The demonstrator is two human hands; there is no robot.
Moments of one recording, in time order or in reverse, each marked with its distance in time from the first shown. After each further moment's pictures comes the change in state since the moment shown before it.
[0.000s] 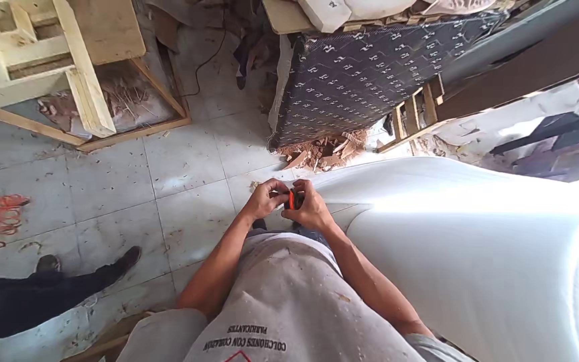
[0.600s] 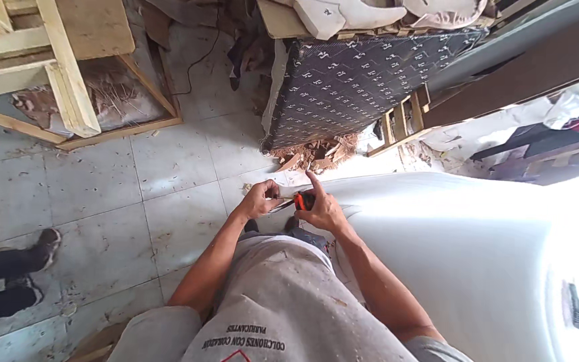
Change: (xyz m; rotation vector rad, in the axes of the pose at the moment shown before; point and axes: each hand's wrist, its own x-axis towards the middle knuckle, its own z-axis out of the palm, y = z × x) left_hand 0.019 -0.003 -0.010 0.097 -0.062 0.080; right_hand 0.004 0.014 -0.050 -0.320 -0.036 0.040
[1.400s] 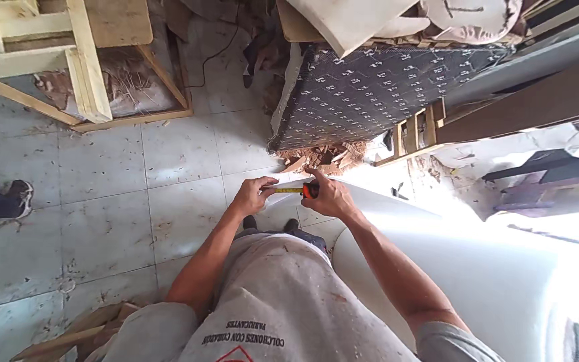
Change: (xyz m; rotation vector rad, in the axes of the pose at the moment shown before) left_hand 0.002 -0.001 -0.013 0.319 0.211 0.061; right_hand 0.048 -0.007 -0.050 -0.279 -0.137 -0.044
